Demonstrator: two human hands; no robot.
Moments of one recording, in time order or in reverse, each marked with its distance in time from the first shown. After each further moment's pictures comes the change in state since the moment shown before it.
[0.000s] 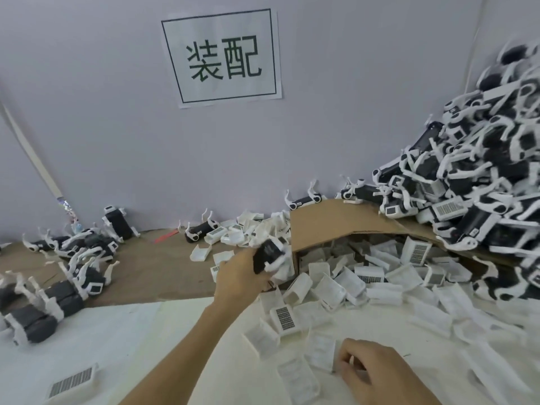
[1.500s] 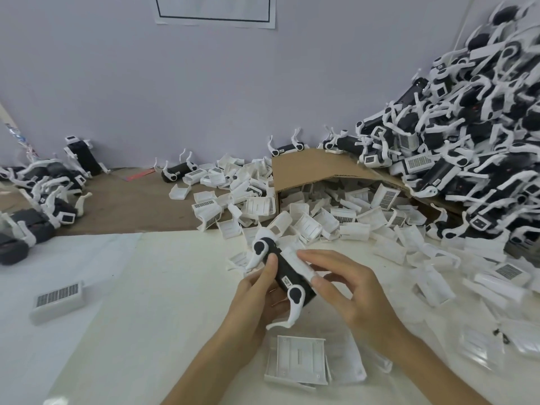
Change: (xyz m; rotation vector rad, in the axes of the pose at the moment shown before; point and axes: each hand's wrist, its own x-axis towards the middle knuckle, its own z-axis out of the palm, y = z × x) left_hand -0.164 0.038 0.004 -1.416 -0.474 -0.491; right_hand -0.037 -0.022 0.006 0.585 0.271 -0.318
